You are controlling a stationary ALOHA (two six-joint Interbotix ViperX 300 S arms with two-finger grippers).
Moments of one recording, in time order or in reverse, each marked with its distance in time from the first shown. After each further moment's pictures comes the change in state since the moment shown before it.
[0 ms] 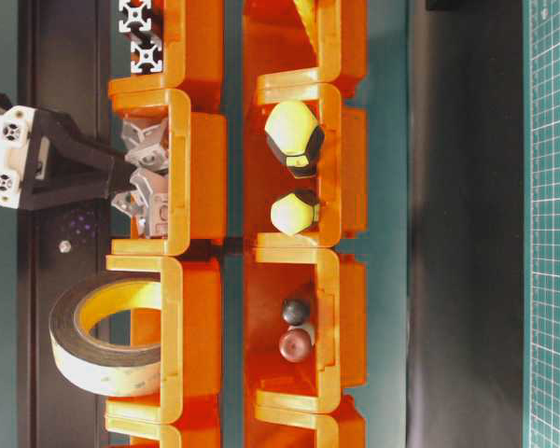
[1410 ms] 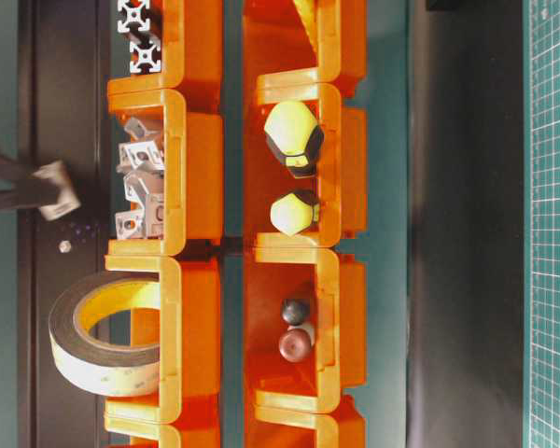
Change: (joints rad) left arm 0.005 -0.018 -0.002 0.000 -0.002 -0.002; right arm 0.112 0.029 -0.236 -0.025 0.118 -0.014
